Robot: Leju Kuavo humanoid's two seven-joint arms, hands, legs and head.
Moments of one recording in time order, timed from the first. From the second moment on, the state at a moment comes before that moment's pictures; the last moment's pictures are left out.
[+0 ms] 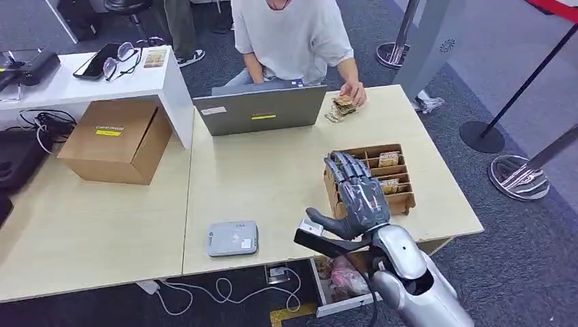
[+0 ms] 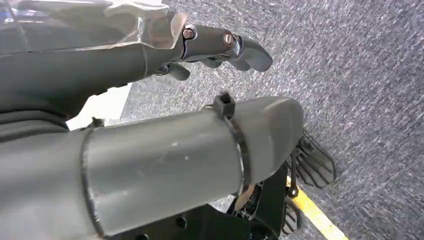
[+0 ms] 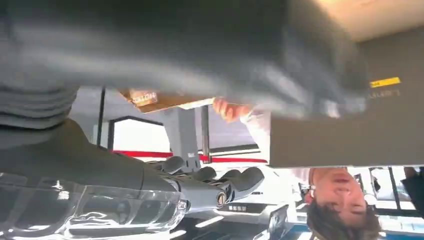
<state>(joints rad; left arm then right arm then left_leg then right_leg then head) -0.12 -0.19 1.55 -0.12 -0.72 0.30 -0.11 -0.21 -0.25 0.47 -1.44 1.14 -0.06 0.08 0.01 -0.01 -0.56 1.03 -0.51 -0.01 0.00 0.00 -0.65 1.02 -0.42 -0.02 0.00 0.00</state>
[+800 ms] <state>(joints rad) -0.11 -0.21 1.55 -0.17 -0.71 0.30 -0.11 -0.28 -0.27 0.48 -1.27 1.16 -0.06 0.12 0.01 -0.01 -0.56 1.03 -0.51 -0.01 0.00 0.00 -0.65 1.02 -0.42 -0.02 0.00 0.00</state>
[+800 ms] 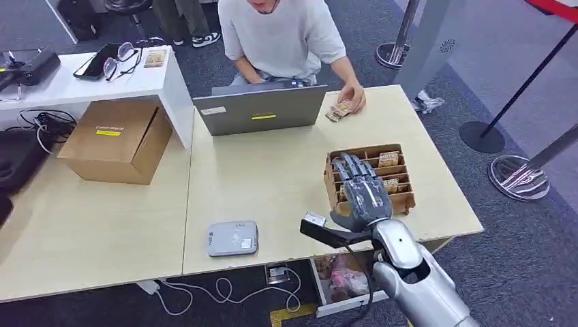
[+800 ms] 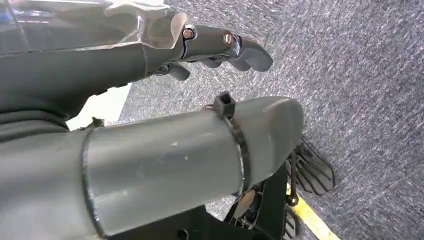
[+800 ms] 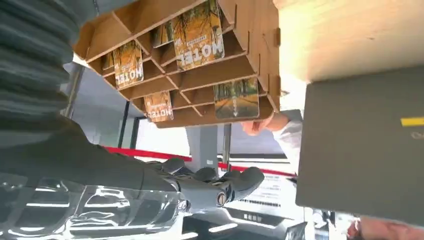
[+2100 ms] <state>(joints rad) -0.11 -0.21 1.55 -0.17 -0.67 0.29 -0.10 -0.55 -0.47 0.64 -1.29 0.95 0.25 0.11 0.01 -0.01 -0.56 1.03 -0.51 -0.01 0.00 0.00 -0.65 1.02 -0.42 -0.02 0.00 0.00</state>
